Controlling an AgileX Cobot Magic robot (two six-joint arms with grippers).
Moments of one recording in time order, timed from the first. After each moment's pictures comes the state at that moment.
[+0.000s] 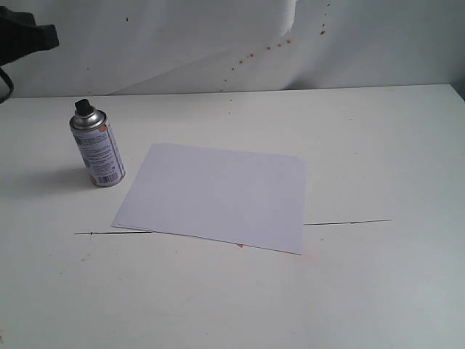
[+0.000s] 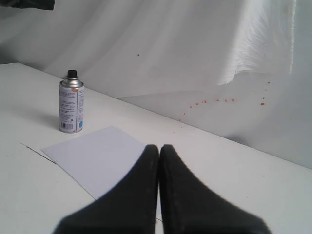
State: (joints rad) left arm -0.16 1.31 -0.87 -0.10 -0.08 0.03; right arm 0.16 0.03 -0.21 0.62 0.39 -0.75
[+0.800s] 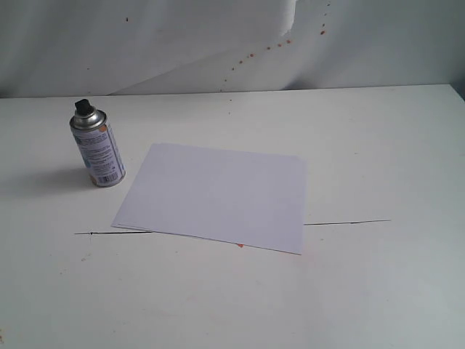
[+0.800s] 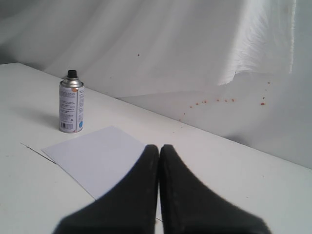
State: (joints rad) left arm -0.16 0.89 -0.87 -0.06 0.31 0.03; right arm 0.16 0.03 -0.21 0.62 0.39 -0.75
